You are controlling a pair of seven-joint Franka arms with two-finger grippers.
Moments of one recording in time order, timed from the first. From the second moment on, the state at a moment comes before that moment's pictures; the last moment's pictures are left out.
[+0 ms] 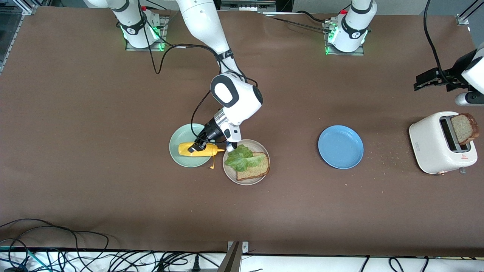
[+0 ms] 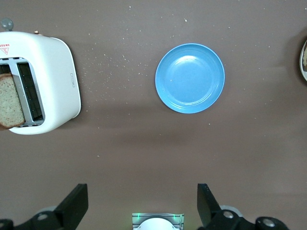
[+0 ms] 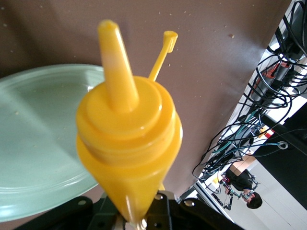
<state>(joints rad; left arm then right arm) 0.09 0.05 -0.06 -1.54 0.00 1.41 0.02 1.30 1.07 -0.76 -1.33 -0.32 1.94 -0.32</state>
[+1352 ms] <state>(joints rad) 0.10 0.05 -0.06 -1.54 0.00 1.40 0.02 1.07 0.75 -1.24 -1.42 0.64 1.72 -1.07</state>
